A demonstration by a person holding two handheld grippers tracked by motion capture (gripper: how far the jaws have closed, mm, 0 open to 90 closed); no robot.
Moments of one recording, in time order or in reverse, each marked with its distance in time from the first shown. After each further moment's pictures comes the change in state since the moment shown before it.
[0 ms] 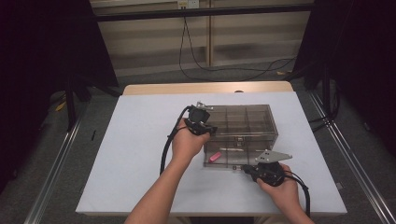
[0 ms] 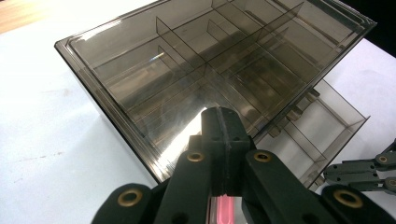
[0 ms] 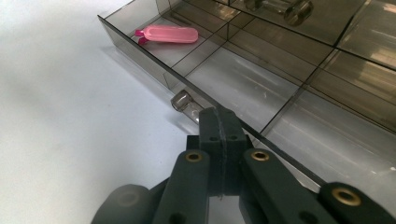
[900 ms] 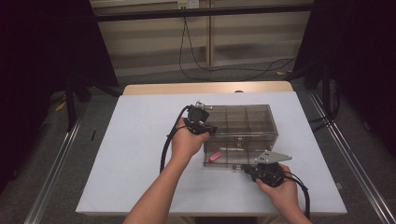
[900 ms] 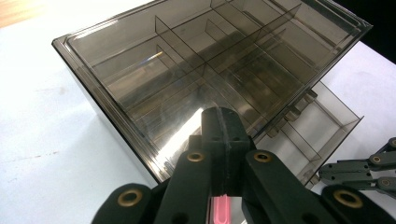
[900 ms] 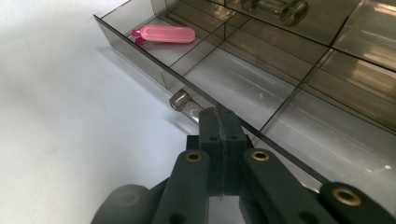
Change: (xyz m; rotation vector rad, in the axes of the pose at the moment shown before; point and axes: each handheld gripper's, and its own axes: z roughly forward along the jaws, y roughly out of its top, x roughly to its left) left arm 0.003 0.000 -0.001 0.015 -0.017 -0.001; right arm 0.003 -0.001 0.001 -0.007 -0.030 0.003
